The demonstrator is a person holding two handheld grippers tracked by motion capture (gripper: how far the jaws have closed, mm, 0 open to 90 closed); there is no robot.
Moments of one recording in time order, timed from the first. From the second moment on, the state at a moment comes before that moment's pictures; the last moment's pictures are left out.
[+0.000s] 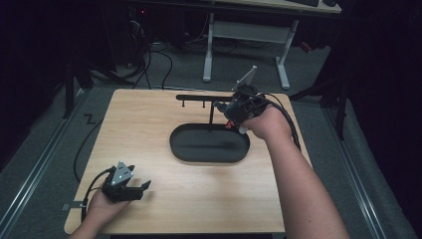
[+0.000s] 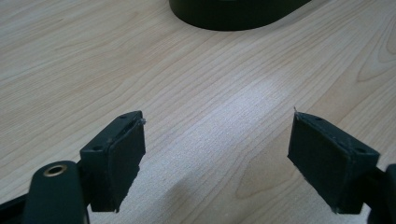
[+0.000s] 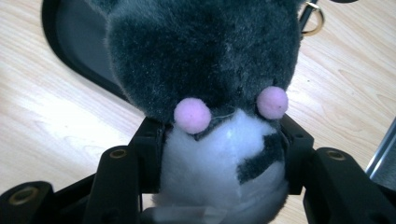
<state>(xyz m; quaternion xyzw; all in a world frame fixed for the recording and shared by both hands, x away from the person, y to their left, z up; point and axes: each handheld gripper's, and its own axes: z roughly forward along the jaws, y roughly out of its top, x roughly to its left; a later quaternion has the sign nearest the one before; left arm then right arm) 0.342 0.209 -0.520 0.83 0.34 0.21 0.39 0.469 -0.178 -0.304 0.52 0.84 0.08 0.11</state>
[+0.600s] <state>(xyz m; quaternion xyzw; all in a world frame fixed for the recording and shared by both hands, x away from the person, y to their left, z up) 0.342 0.209 -0.520 0.83 0.34 0.21 0.39 0.469 -0.178 -0.347 0.52 0.85 0.06 0.09</state>
